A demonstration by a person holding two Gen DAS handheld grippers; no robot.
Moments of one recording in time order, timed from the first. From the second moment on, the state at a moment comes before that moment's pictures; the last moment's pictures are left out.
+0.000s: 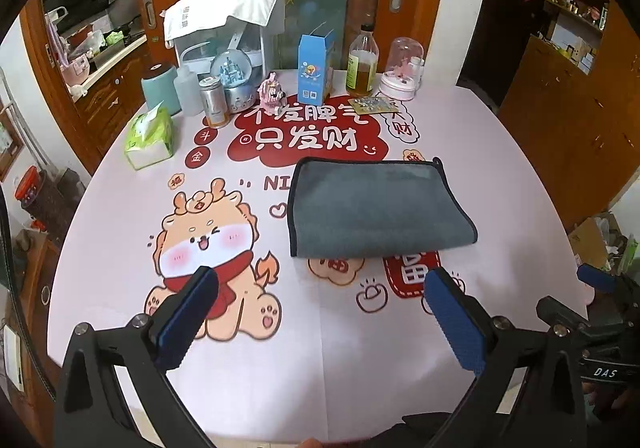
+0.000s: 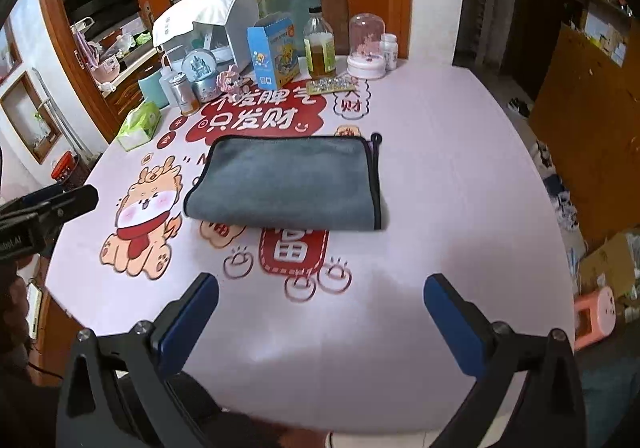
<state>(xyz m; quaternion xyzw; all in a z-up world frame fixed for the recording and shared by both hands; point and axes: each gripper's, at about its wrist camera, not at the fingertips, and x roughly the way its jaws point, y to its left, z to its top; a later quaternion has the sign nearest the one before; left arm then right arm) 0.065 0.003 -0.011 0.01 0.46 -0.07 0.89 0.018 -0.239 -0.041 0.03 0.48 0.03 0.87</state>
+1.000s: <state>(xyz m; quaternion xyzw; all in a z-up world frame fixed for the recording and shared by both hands) 0.010 -0.015 0.004 0.02 0.43 -0.01 0.90 -0.028 -0.194 -0.001 0.02 0.43 0.02 0.90</state>
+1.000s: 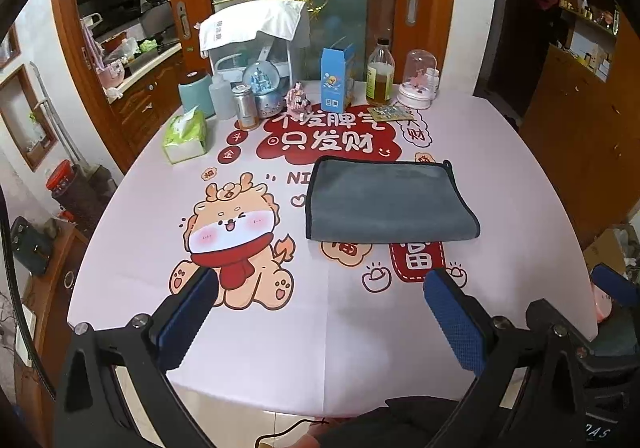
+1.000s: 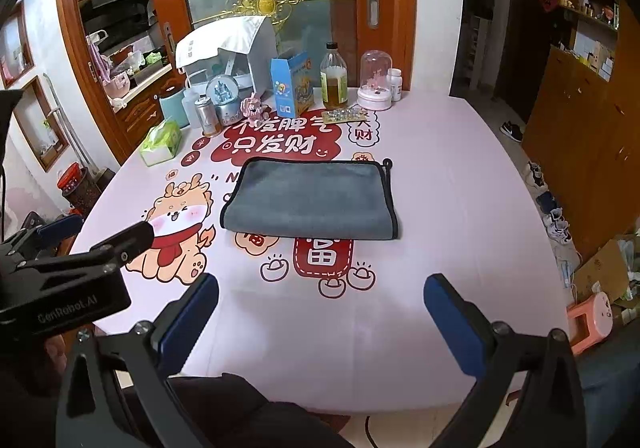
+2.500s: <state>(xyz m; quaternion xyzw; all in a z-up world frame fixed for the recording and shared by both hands) 0.013 -0.019 0.009 0.03 0.42 -0.01 0.91 -0.025 -0.194 -0.009 0.03 0.44 0.02 0.90</state>
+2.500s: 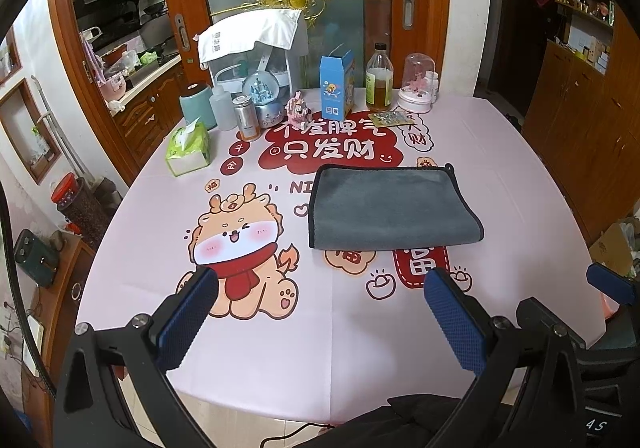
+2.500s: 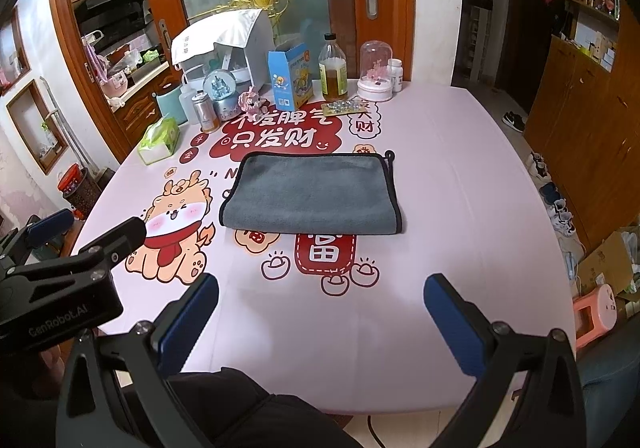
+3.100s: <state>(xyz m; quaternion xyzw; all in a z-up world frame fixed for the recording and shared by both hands) 0.013 -0.017 0.008 0.03 0.42 -0.01 0.91 -0.024 -0.191 -0.012 0.03 0.44 0.01 0.90</state>
